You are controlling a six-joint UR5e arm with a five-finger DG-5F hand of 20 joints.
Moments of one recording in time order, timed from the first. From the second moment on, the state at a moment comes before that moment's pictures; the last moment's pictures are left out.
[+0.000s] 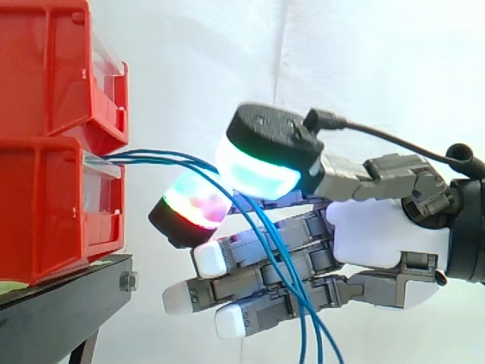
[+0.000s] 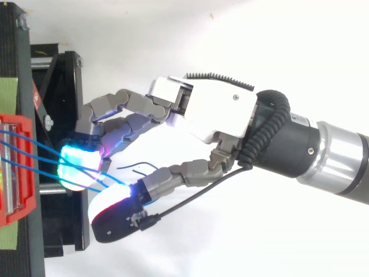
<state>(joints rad) 0.20 -2.35 -1.20 -2.60 -1.05 -0.11</state>
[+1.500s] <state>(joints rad) 0.20 -2.35 -1.20 -2.60 -1.06 -0.11</state>
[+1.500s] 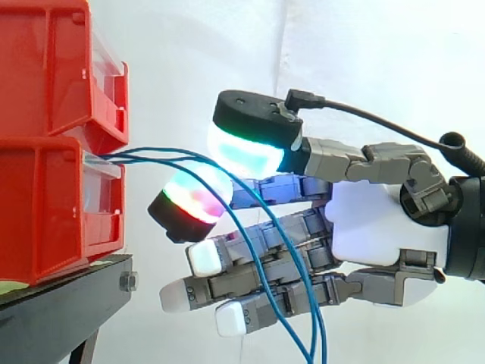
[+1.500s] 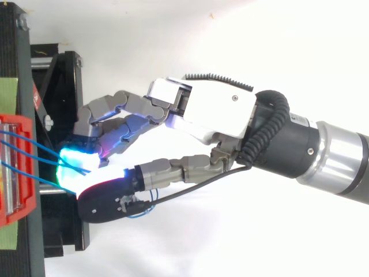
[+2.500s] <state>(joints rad) 0.20 -2.35 -1.20 -2.61 -1.06 -0.10</state>
